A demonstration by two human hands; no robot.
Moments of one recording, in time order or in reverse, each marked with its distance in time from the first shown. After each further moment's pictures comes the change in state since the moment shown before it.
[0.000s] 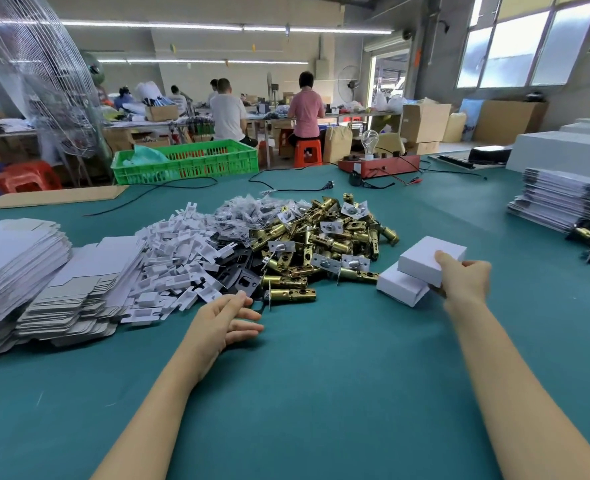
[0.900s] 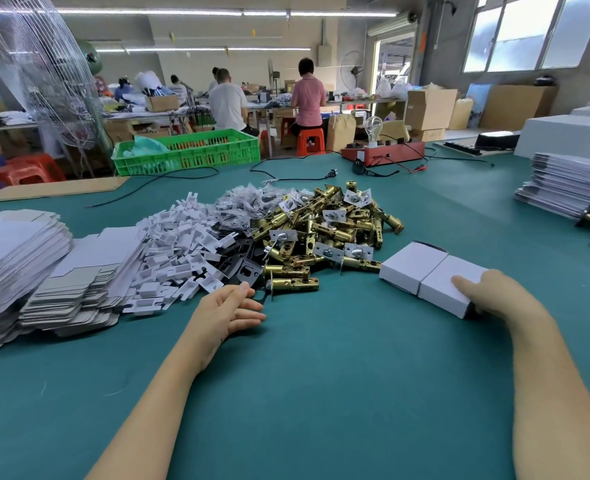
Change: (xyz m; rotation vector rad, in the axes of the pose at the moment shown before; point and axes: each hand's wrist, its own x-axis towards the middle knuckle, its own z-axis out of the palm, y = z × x) left_hand 0.000 0.000 0.000 0.043 -0.002 -0.009; right_hand 0.017 0.006 -0.054 -1.062 -0.331 -0.205
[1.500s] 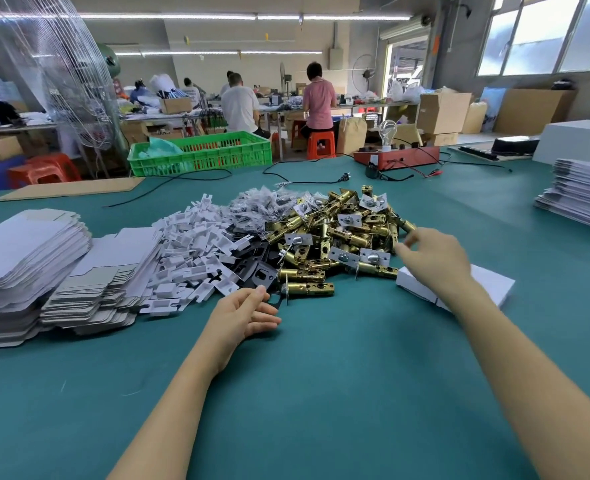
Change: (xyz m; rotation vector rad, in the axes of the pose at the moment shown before) left_hand 0.003 -0.001 0.000 -0.019 0.021 -0.013; right_hand -0.022 -0.112 0.025 0.005 0.307 -0.448
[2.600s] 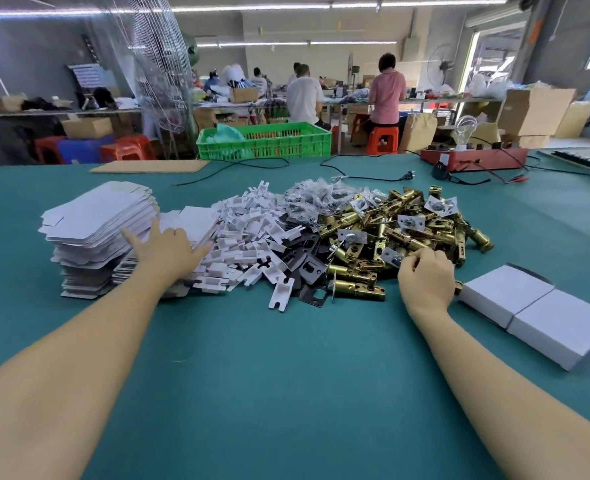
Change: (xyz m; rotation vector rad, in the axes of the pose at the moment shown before) left_hand 0.051 0.067 -0.160 1.728 0.492 -0.274; right_hand 0.008 -0.037 0.121 0.249 0.243 0.001
